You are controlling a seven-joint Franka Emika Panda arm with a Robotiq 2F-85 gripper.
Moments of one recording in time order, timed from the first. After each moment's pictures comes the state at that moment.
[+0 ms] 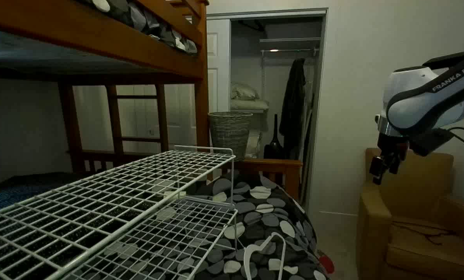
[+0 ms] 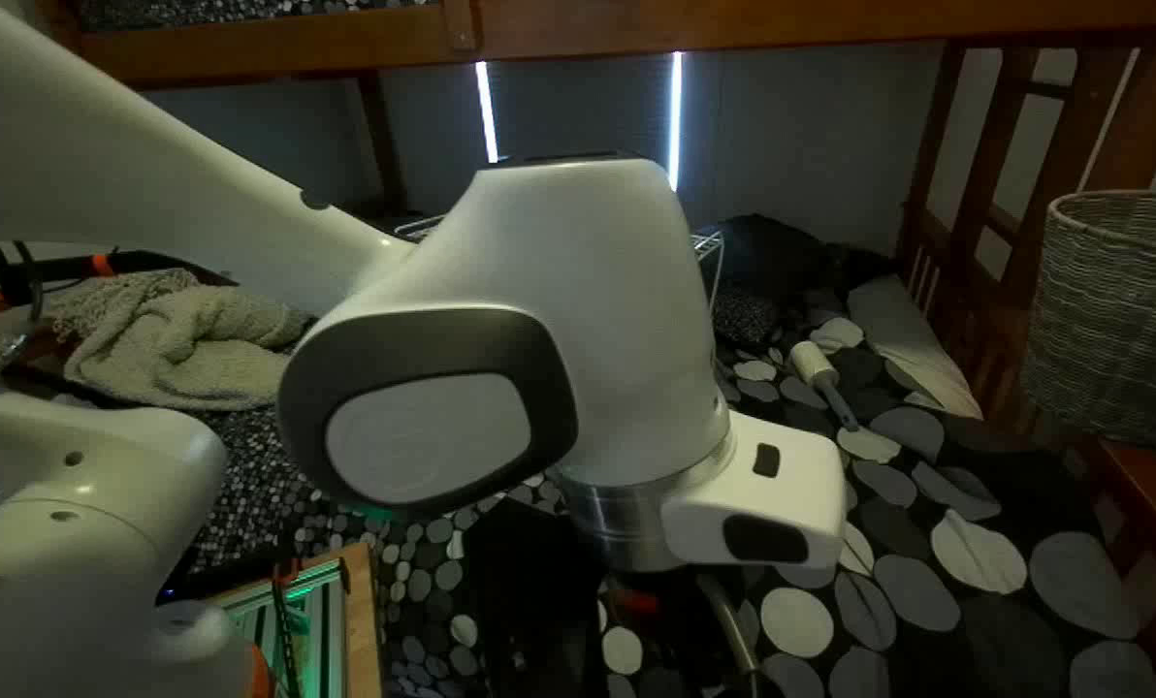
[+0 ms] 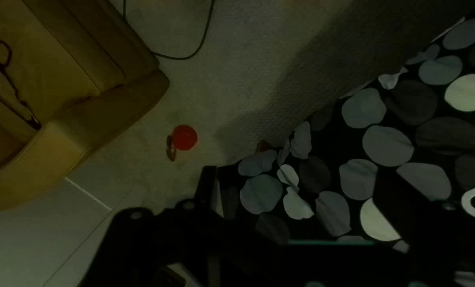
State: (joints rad) arm -0.29 -0.53 -0.22 -2.72 -0.38 2.41 -0.22
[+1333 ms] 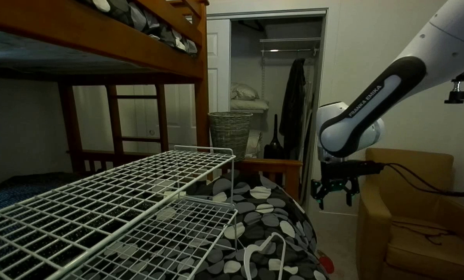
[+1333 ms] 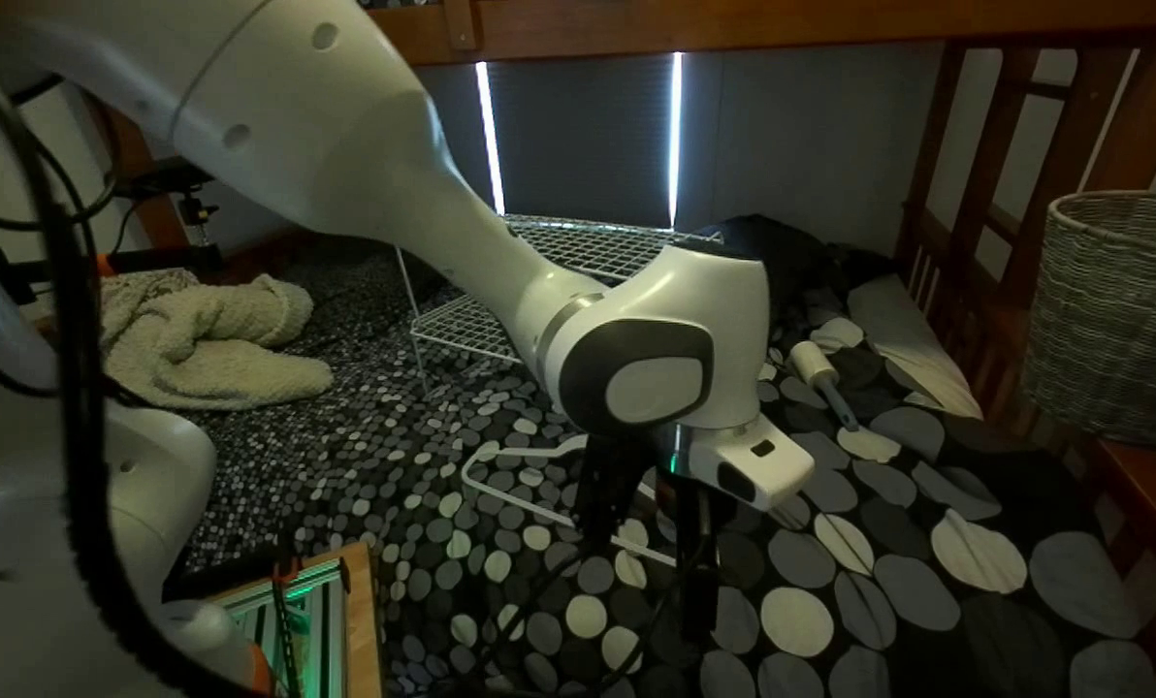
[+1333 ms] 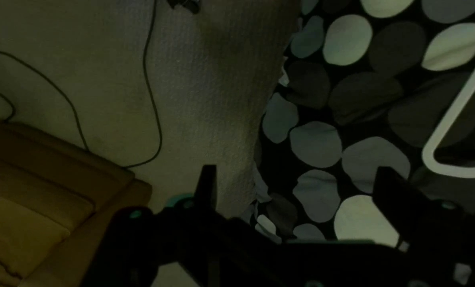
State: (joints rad) arm -0.18 -0.08 0.03 -2.51 -0.18 2.37 0.51
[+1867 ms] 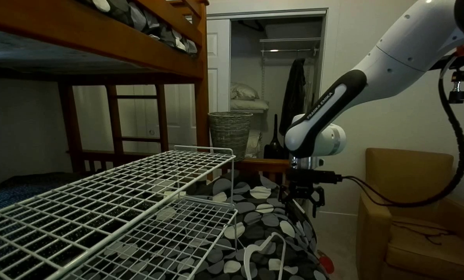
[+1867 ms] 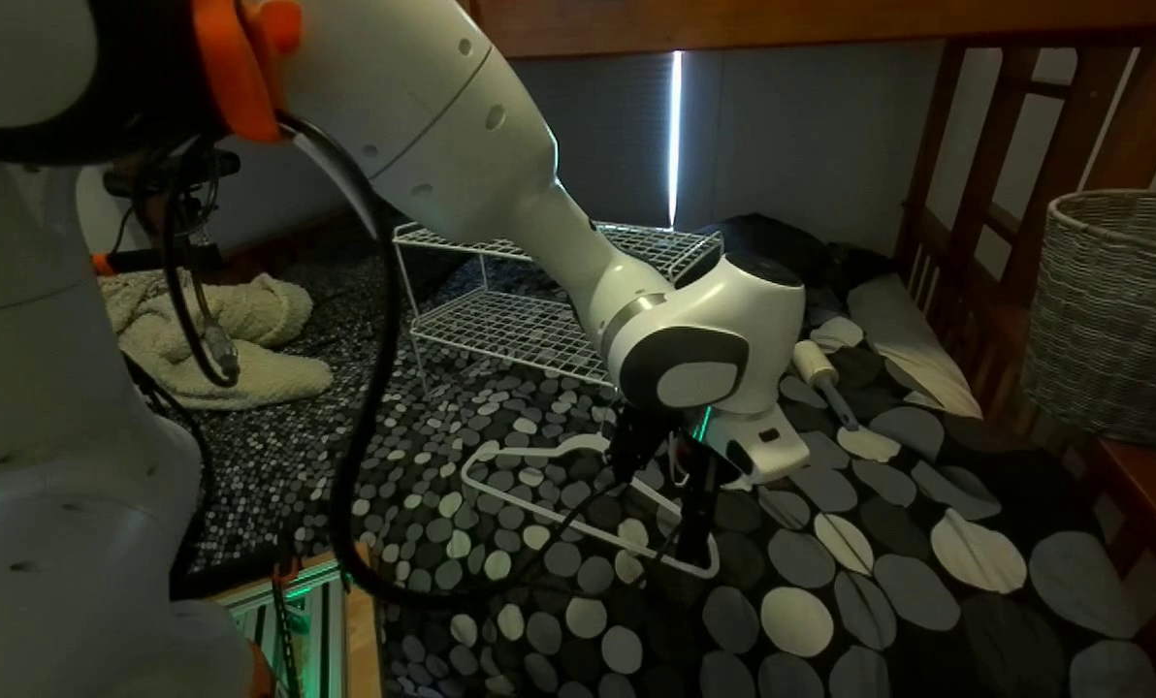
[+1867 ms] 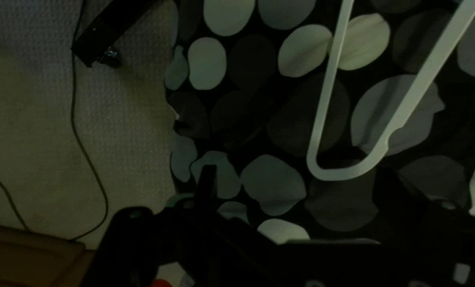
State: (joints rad) arm -0.05 0.16 0.03 -2.30 0.11 2.37 0.59
